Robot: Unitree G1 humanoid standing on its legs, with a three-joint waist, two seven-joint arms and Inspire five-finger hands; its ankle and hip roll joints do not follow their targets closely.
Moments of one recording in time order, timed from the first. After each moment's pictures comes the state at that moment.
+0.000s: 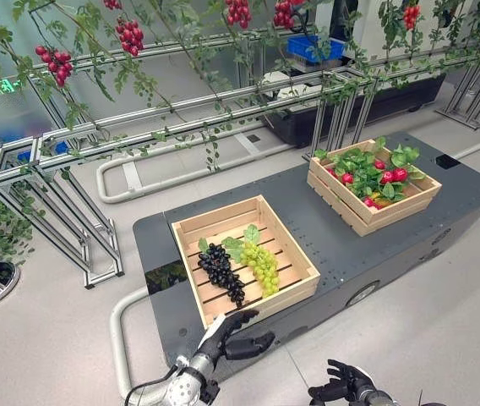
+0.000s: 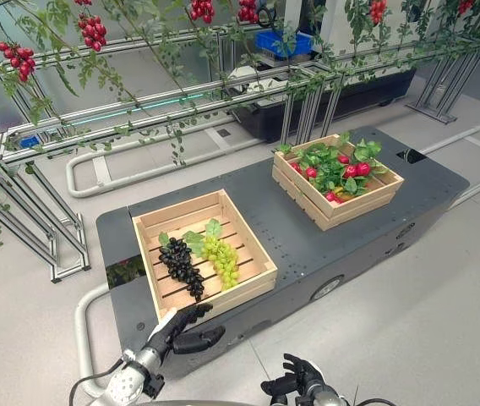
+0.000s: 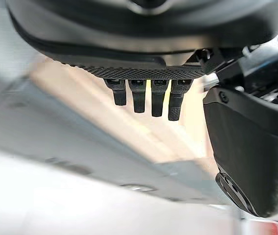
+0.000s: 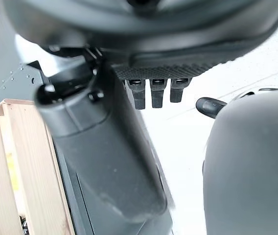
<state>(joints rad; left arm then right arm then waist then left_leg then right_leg) 0.01 0.32 -0.52 0.77 -0.04 -0.57 0.09 -0.03 -0.22 0.30 1.20 0.28 -0.13 0.07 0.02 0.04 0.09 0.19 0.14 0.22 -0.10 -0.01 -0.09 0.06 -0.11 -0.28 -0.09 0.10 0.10</state>
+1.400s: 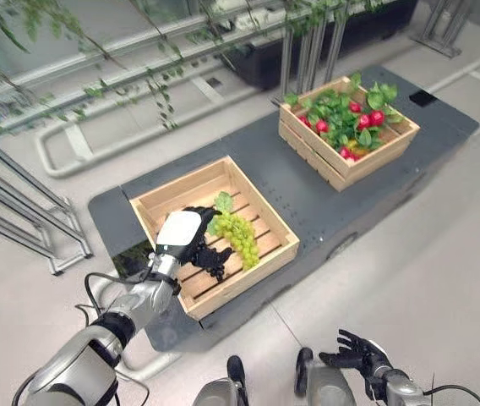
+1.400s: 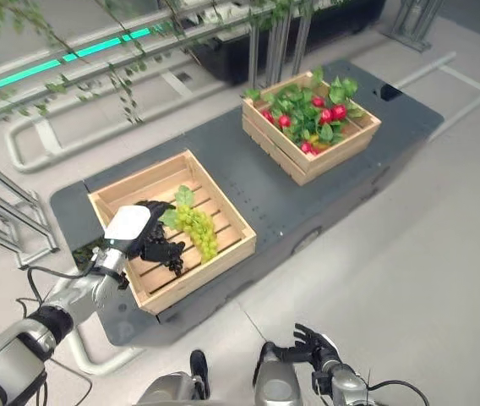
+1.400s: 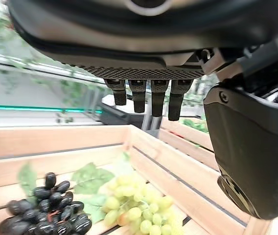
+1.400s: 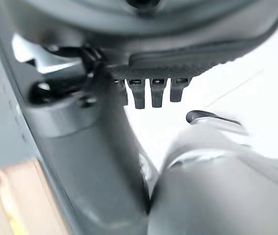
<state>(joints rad) -0.56 0.65 -0.73 0.88 0.52 -0.29 0.64 -0.09 -0.32 0.32 1.14 0.52 -0.24 0.16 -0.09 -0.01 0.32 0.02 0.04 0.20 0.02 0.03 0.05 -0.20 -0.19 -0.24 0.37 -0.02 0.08</state>
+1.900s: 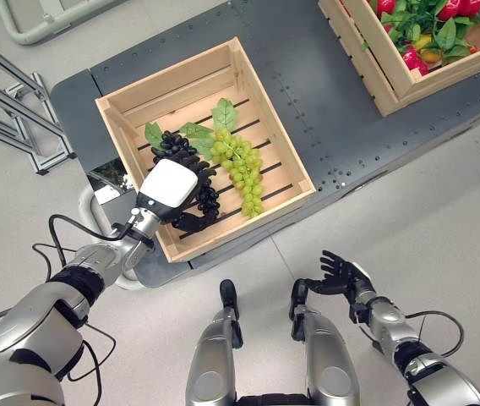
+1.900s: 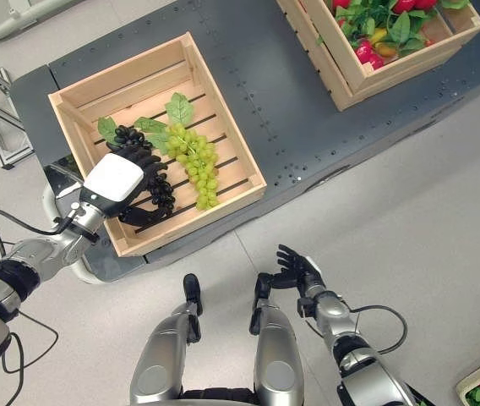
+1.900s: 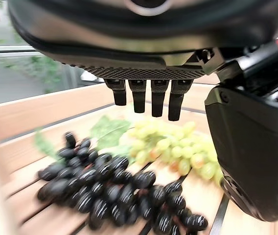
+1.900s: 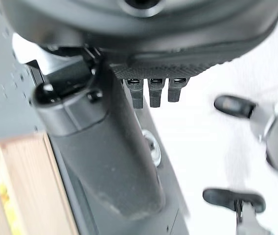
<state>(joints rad) -0.83 0.84 -0.90 0.82 0.70 -0.25 0.71 -0.39 -0.39 0.36 1.10 0.52 -0.25 0.16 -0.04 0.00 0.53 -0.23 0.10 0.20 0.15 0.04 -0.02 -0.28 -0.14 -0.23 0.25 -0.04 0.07</state>
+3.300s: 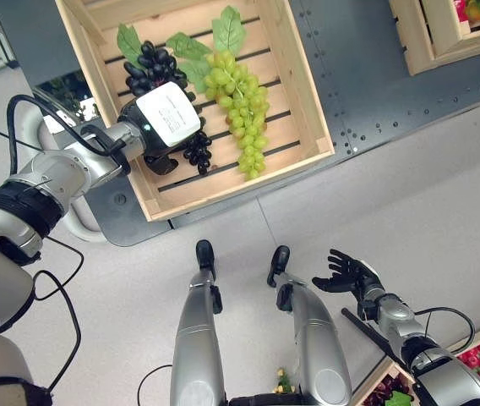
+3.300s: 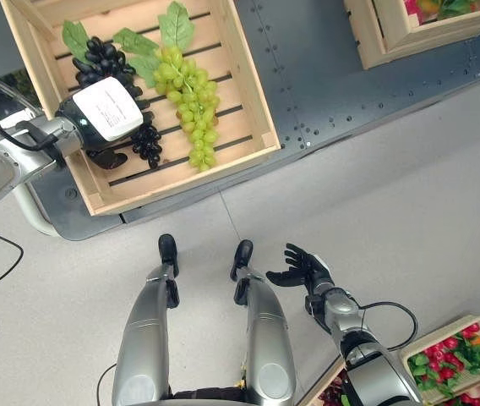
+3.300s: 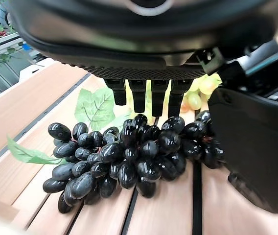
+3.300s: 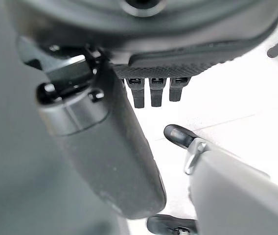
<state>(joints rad) -1.33 1.05 -1.13 0.69 1.05 -0.21 0.36 -0.43 -0.39 0.37 1.11 0.57 -0.25 0.19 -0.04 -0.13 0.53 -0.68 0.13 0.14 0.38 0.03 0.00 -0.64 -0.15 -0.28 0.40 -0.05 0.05</state>
